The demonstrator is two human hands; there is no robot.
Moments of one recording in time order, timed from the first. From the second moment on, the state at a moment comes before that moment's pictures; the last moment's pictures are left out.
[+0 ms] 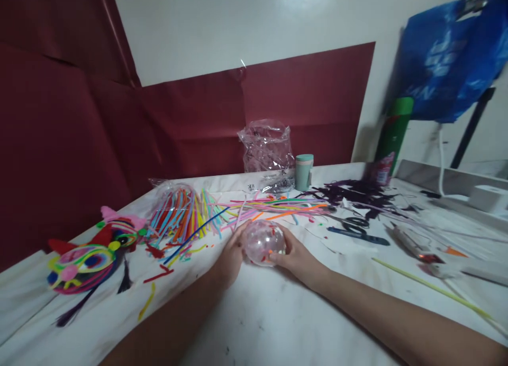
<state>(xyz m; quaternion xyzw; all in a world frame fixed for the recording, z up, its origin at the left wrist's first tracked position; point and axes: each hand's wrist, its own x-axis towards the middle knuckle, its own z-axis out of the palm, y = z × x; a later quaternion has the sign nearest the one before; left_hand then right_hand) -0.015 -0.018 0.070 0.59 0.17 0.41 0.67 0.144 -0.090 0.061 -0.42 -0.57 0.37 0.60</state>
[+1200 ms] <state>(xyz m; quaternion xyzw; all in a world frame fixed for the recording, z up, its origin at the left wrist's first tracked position) -0.023 -0.024 0.091 0.65 0.18 0.41 0.61 0.153 -0.100 0.070 -0.45 -0.68 0.05 0.58</state>
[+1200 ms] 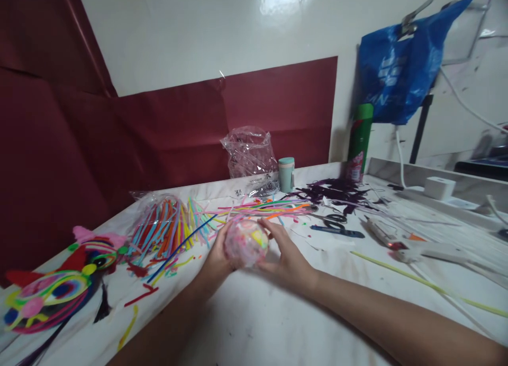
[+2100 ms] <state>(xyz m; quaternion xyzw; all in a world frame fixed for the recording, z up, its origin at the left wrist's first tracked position) -0.018 -0.018 0.078 0.67 0.22 0.39 0.60 0.150 -0.096 0.056 -0.54 -0.66 0.11 0.51</state>
